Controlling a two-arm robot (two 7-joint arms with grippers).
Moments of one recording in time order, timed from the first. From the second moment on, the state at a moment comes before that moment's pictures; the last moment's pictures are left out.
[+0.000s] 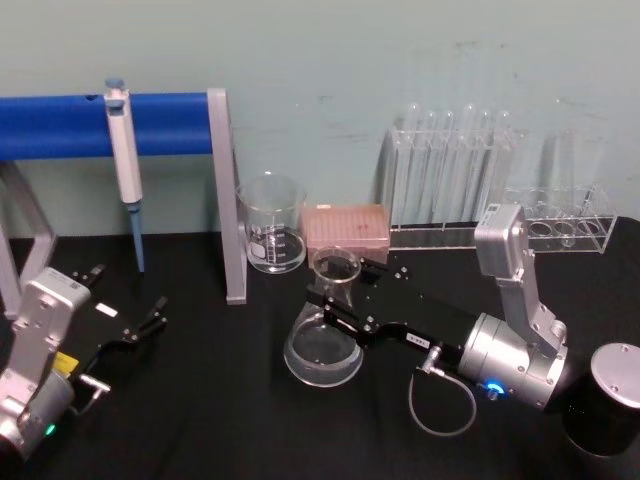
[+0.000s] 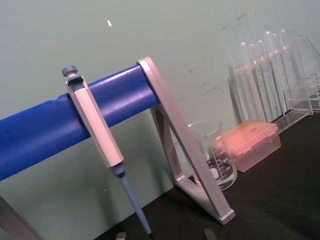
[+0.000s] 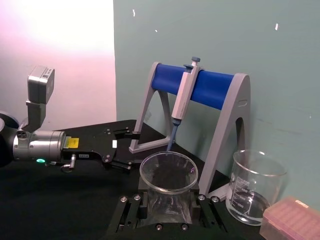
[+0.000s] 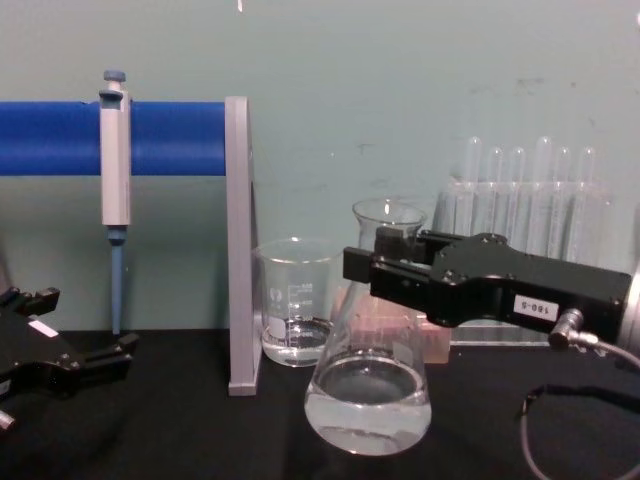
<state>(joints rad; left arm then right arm) -0.20 0.60 0.45 -1.41 -0.25 -0.12 0.03 0.34 0.39 -0.47 -1.43 0.45 -0.08 0.64</state>
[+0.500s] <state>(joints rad) -0.20 0.60 0.45 -1.41 -0.25 -0.12 0.03 0.32 0.40 -0.46 -1.44 0.44 -0.09 0.54</state>
